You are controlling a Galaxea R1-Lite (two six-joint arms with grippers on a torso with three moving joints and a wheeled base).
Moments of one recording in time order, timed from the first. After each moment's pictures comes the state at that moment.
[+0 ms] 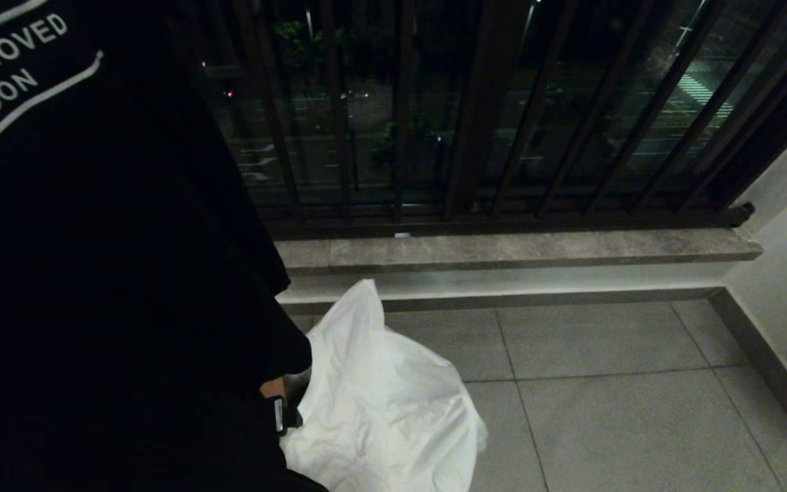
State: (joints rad) left arm -0.37 2.07 -0.74 -0.31 0.05 -0.52; right arm 0.00 0.00 0.00 0.01 0.04 -0.13
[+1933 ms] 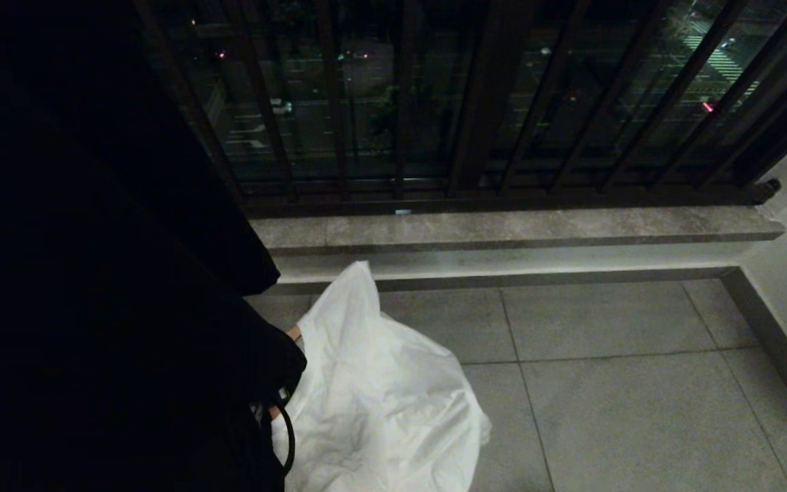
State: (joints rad) left arm -0.41 2.11 -0.71 -0.59 0.37 -0.71; right arm 0.00 0.00 0.00 0.02 0.04 -0.13
